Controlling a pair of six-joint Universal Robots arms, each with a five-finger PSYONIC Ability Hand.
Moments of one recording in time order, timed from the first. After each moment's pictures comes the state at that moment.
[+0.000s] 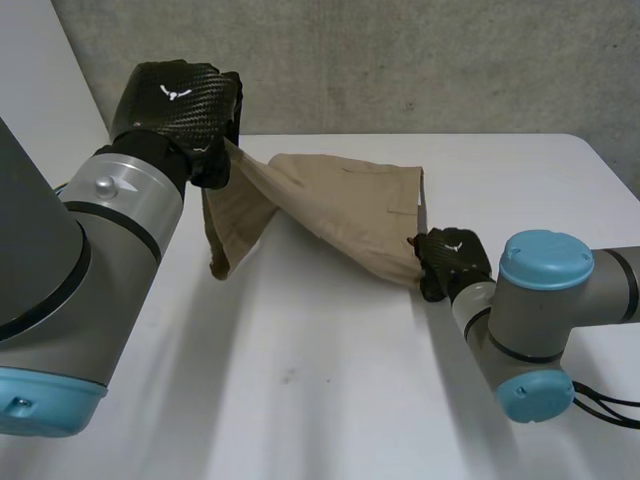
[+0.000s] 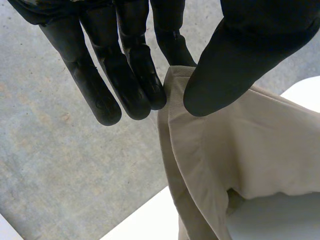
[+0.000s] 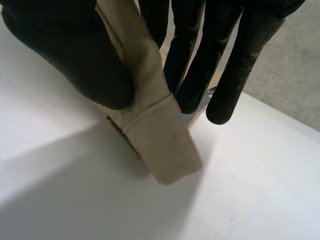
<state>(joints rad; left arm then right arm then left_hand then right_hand) 4.04 -1.72 -1.34 3.12 -1.83 3.44 2.03 -0.90 1.52 -0.36 1.59 2.97 1.12 1.20 1.20 1.20 0.99 0.95 1.16 1.15 1.15 0.95</state>
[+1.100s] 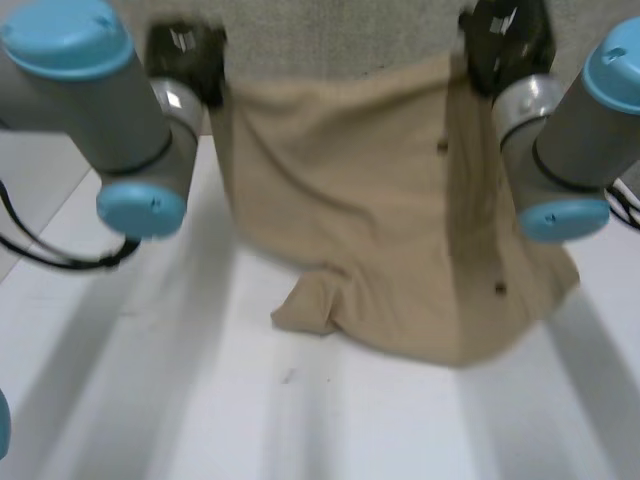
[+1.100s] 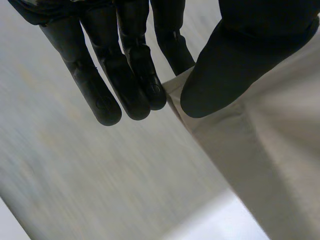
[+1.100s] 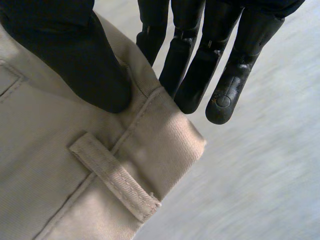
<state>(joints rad) 4.22 -2.29 -0.65 3.12 -1.77 3.45 1.98 -0.96 0.90 -0.27 1.60 2.54 1.12 1.20 1.20 1.20 0.99 0.99 1.18 1.18 1.19 0.99</state>
